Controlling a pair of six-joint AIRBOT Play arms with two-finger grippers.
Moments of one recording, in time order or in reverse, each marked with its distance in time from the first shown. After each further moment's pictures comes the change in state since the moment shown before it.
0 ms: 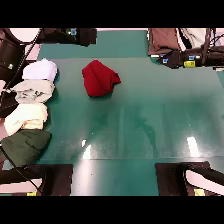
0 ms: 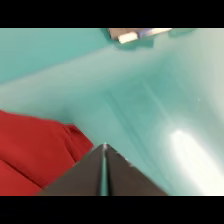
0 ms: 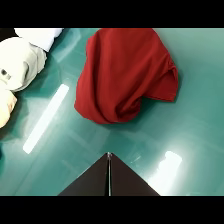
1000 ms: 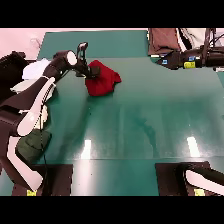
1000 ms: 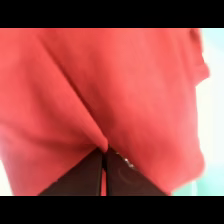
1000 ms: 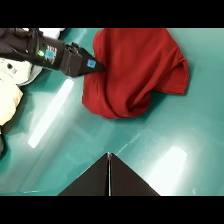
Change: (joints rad) left arm 0.109 -0.451 0.007 0.005 -0.087 -0.183; right arm 0.000 0.002 0.000 0.009 0.029 0.001
